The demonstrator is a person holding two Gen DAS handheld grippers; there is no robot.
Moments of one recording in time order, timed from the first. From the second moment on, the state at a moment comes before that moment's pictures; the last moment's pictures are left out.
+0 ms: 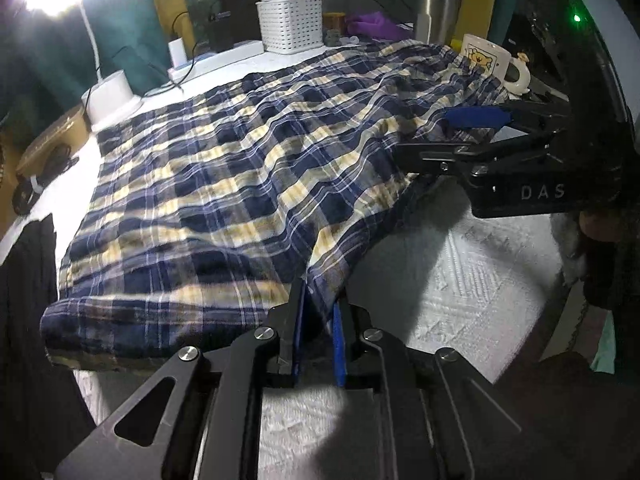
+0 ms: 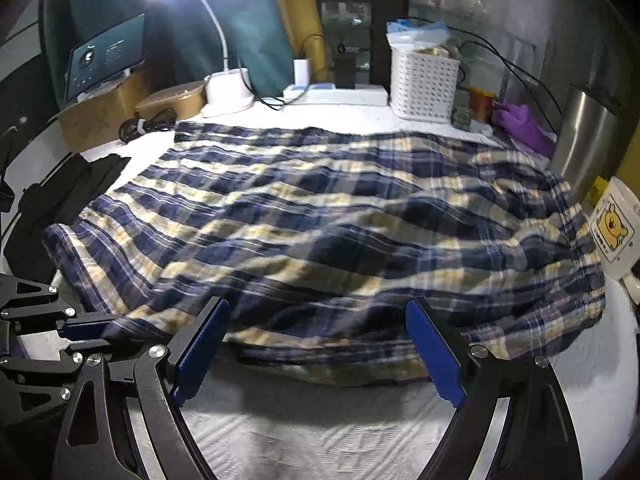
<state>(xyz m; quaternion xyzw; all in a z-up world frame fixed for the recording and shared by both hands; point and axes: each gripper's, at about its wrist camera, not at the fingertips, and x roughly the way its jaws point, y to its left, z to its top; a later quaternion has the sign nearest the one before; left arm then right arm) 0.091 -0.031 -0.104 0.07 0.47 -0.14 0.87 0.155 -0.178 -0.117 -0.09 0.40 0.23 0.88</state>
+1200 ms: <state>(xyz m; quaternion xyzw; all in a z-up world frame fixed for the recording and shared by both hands) 0.090 0.127 -0.101 -0.06 0.44 0.01 0.89 0.168 -0.148 -0.143 -0.12 0.44 0.23 0.86</state>
